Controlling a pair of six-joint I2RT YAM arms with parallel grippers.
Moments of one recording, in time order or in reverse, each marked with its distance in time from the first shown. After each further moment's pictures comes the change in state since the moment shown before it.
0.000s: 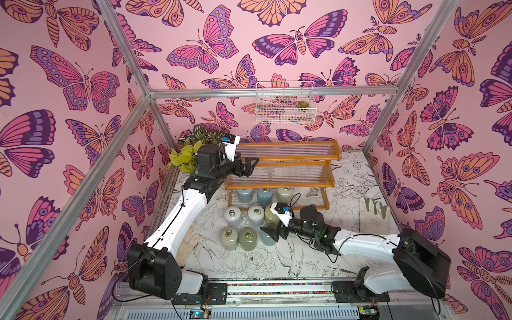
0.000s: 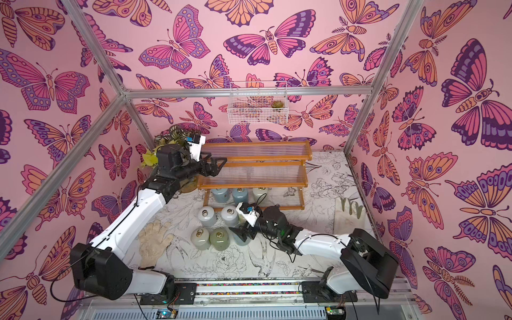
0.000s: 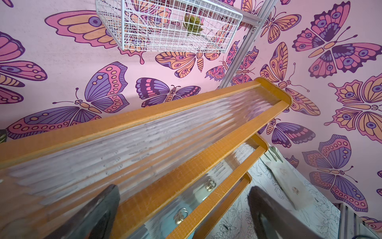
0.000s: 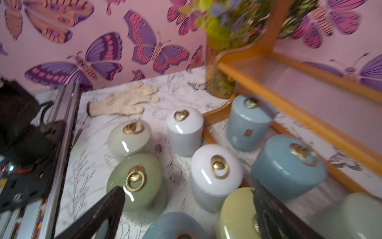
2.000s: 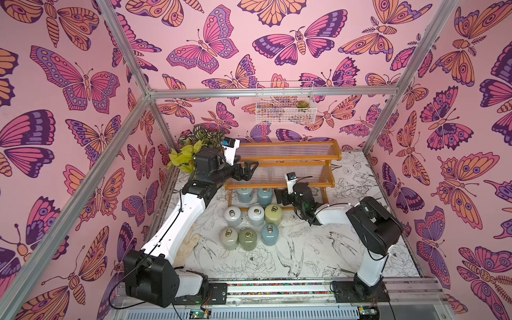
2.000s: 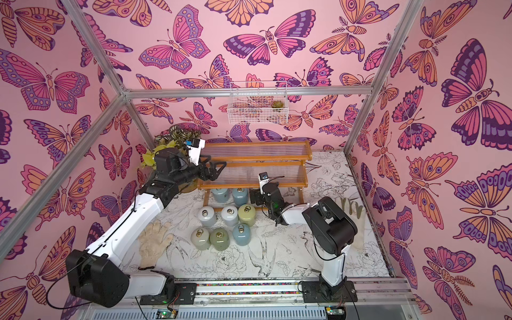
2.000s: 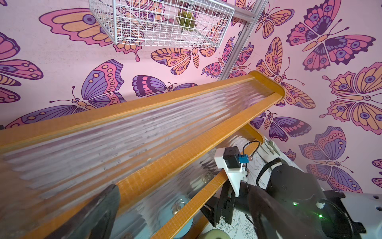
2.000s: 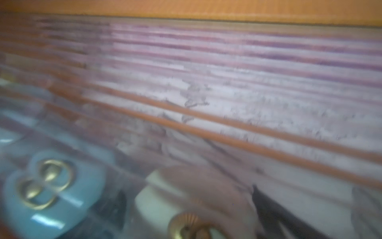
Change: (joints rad) left arm 0.000 -0.053 -0.059 0.006 0.014 0.023; right arm -0.256 0.492 0.299 -0.029 0.341 0.217
